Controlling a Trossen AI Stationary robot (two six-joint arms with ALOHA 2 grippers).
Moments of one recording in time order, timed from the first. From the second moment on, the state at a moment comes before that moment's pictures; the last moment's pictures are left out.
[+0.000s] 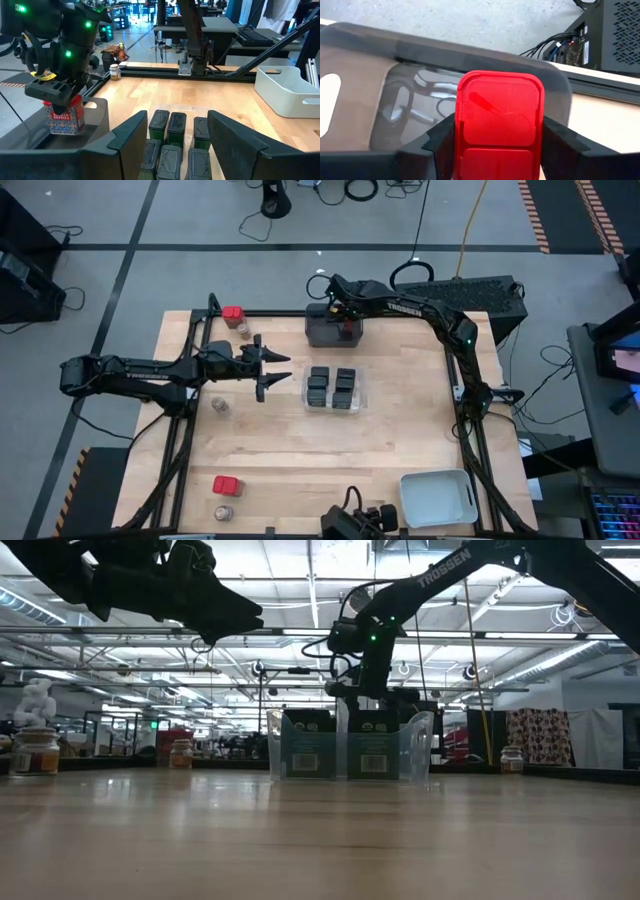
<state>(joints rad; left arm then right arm) 0.23 1.03 0.43 0.49 0.13 0.03 -0.60 2.12 1.79 -0.85 0.27 0.78</state>
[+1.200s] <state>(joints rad) 0.23 1.03 0.43 0.49 0.13 0.03 -0.60 2.12 1.79 -0.84 0.27 0.71</state>
